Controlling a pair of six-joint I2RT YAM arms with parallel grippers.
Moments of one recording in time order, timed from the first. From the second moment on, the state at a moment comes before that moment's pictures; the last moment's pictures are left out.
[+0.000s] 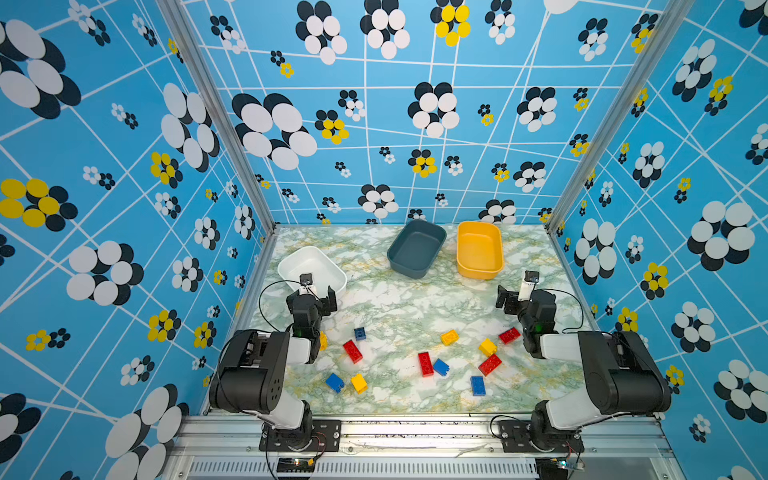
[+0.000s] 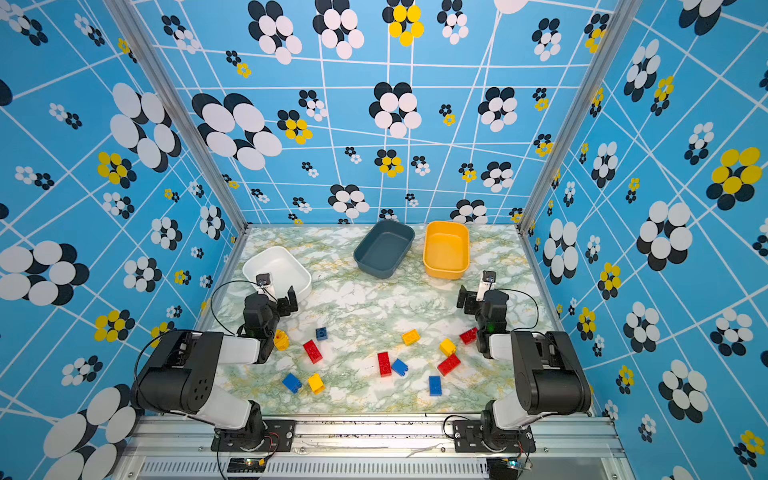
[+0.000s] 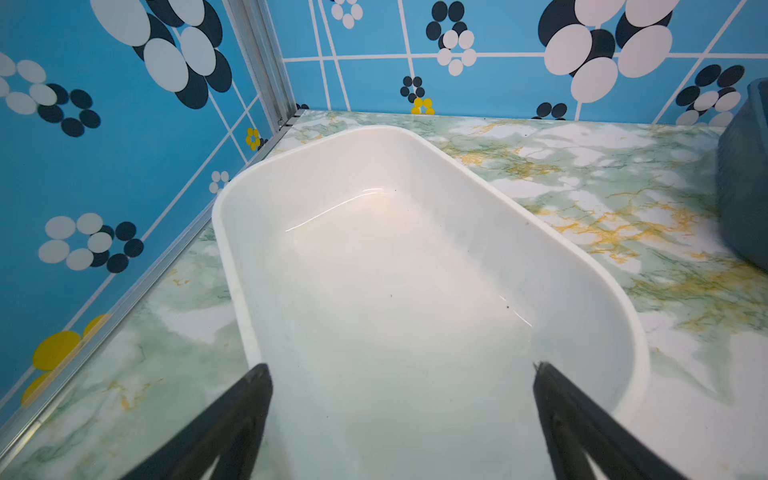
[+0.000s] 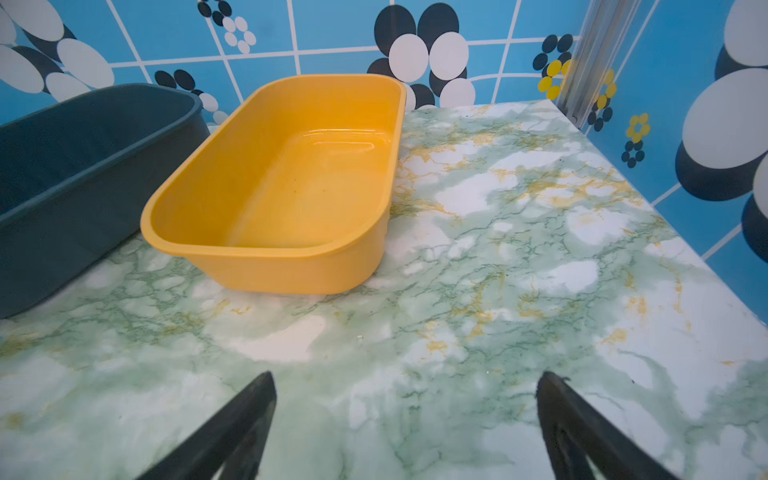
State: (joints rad) left arm -0.05 1.54 0.34 0.88 -0.20 -0.04; right arm -0.01 1.53 0.39 0.78 0.07 0.04
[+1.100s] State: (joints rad) left arm -0.05 1.40 0.41 0.64 -0.16 -0.03; right arm -0.01 1.45 0.45 0.59 0.07 0.04
